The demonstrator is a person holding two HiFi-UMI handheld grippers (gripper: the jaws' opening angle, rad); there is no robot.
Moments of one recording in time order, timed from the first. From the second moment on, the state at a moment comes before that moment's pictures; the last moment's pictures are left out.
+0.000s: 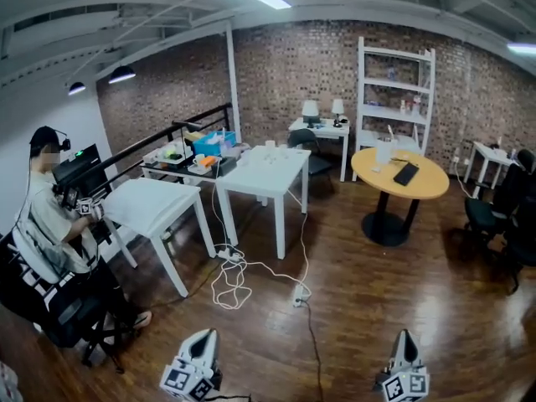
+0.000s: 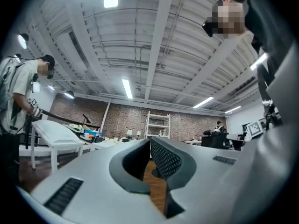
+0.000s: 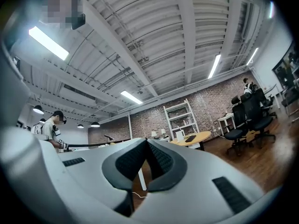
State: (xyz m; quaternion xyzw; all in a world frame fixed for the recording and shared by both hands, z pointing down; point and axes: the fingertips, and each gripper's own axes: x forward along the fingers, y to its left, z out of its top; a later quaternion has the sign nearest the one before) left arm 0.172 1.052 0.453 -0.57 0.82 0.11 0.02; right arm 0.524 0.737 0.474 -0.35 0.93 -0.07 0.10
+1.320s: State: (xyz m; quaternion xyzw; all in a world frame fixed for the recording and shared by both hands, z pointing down) left arm -0.040 0.358 0.447 -0.72 0.68 0.13 0.01; right arm 0.261 0.244 0.467 -0.42 0.90 -0.01 0.11
